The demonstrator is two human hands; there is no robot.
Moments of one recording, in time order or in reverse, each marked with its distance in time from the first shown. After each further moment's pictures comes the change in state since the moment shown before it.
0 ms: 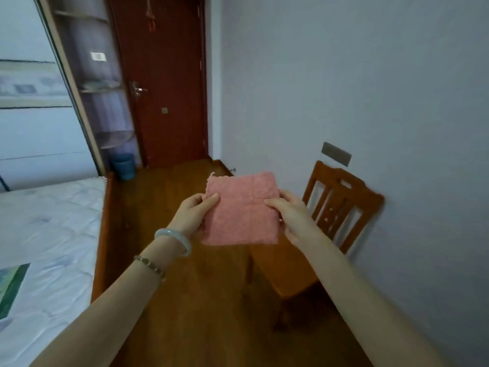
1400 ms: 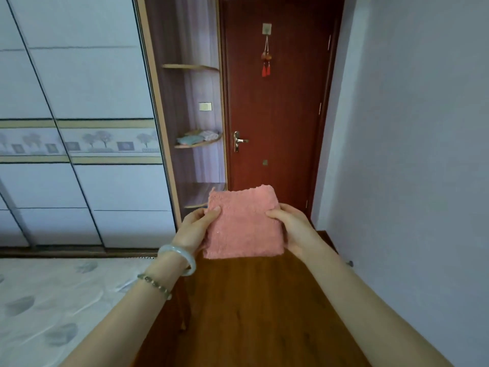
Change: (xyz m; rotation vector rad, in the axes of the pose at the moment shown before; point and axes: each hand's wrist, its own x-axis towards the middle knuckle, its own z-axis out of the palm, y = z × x) left_hand 0.740 0.091 -0.299 -0.159 0.468 0.054; right_hand 0.821 -0.033 0.371 0.064 -0.499 0.122
